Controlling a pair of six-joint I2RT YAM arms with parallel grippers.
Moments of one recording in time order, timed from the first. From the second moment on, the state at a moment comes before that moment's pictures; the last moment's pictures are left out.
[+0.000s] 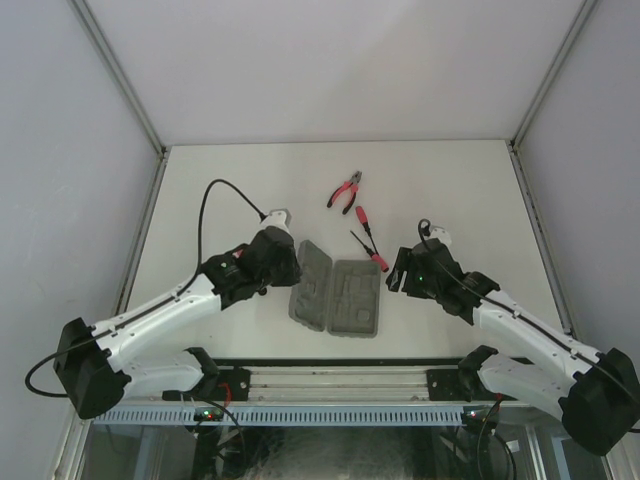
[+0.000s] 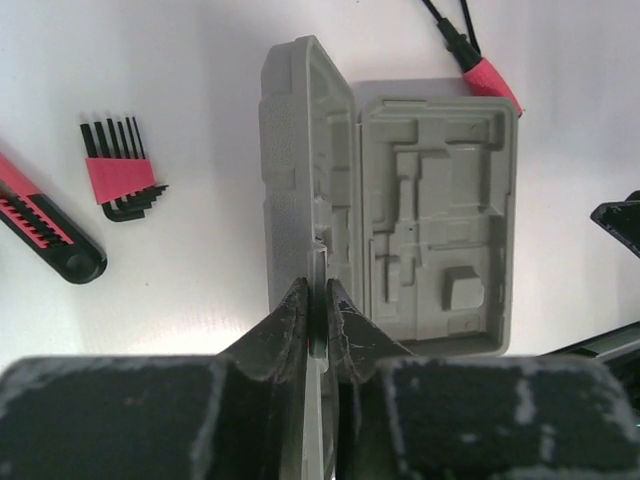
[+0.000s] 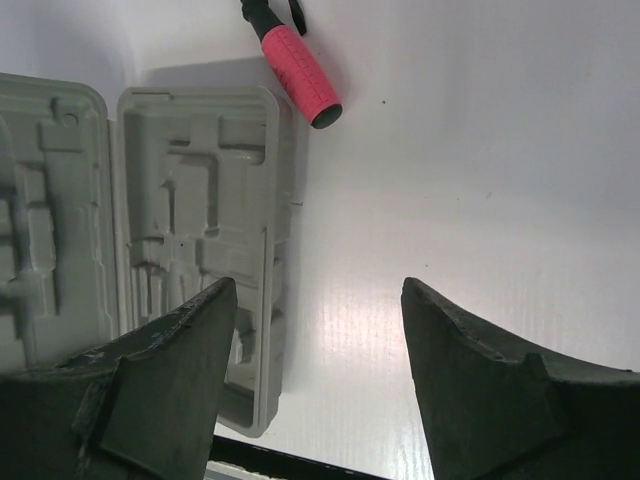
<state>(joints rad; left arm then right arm) -0.83 1.15 0.89 -0.53 -0.25 -0.73 0.61 0.97 0.60 -0.48 0.15 0.71</state>
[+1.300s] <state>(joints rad) -0.80 1.08 0.71 -0.49 -0.28 -0.64 0.65 1.19 0.68 -0.32 -0.02 0.67</state>
